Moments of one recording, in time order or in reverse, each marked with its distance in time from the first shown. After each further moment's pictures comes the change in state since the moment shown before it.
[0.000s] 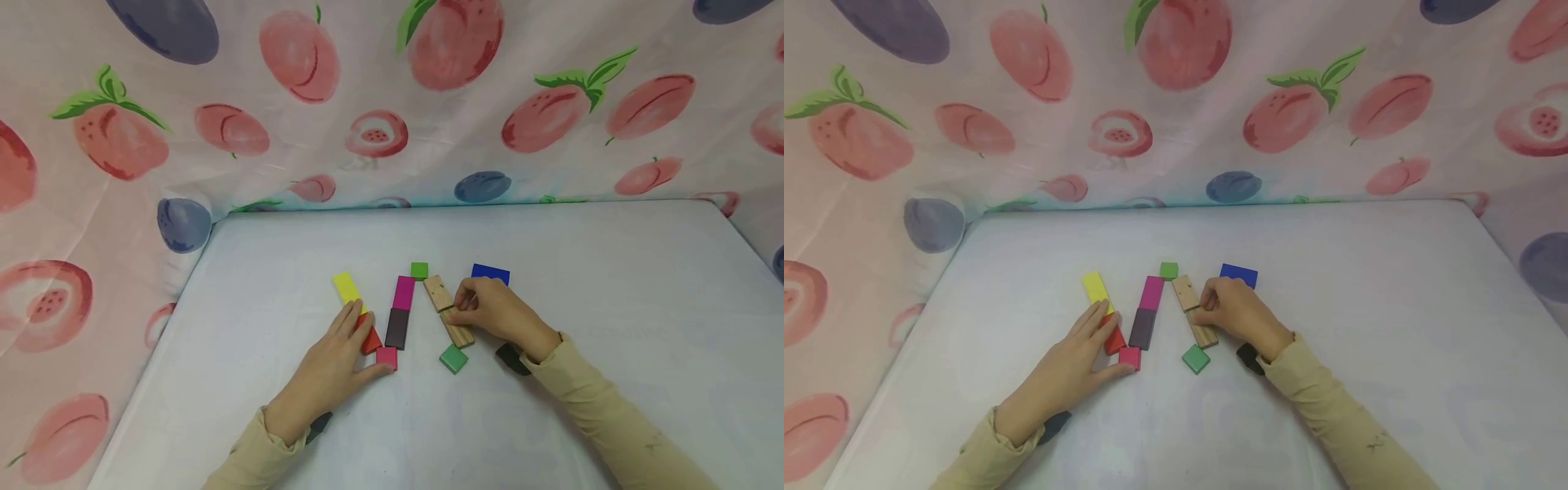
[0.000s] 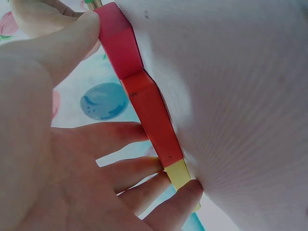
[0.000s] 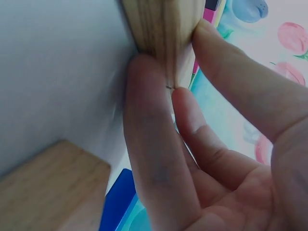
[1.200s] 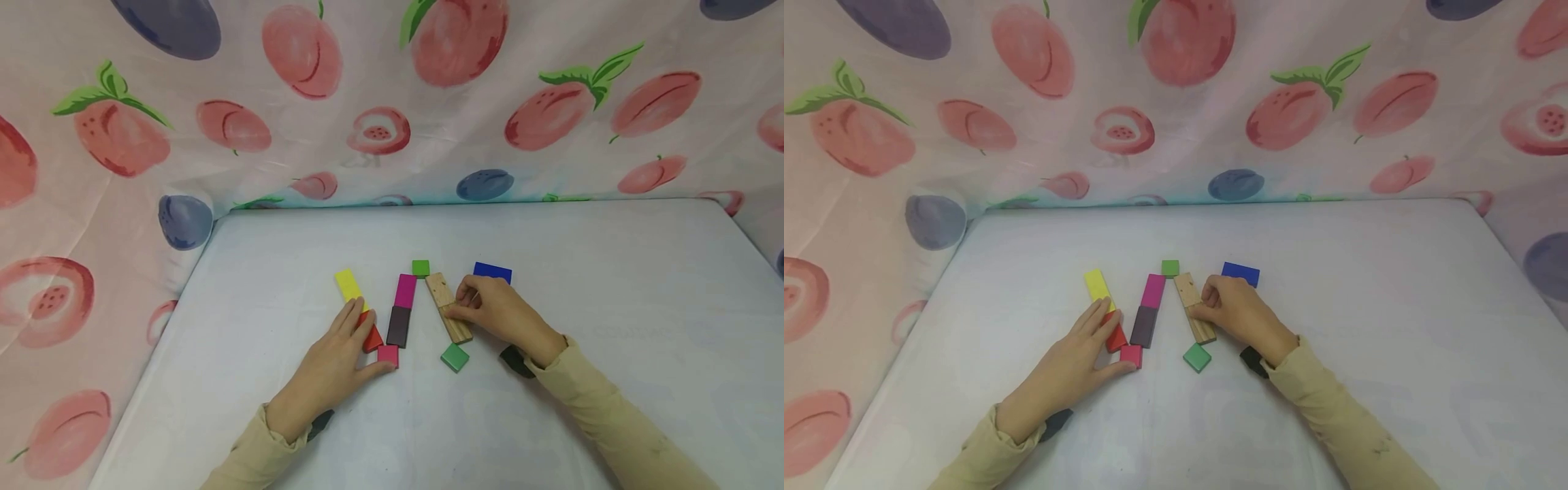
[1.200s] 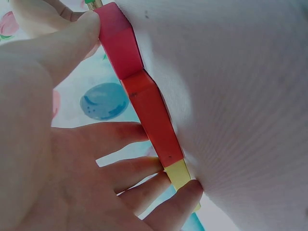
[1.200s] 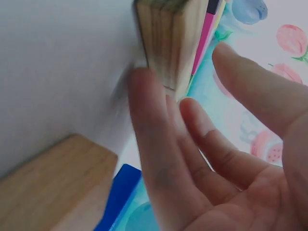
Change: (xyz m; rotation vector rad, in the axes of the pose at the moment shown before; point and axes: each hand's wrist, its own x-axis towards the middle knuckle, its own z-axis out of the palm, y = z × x) left_hand 0.000 -0.002 0.001 0.006 0.003 0.006; right_hand -0.003 -0.002 0.004 -0.044 0.063 -0.023
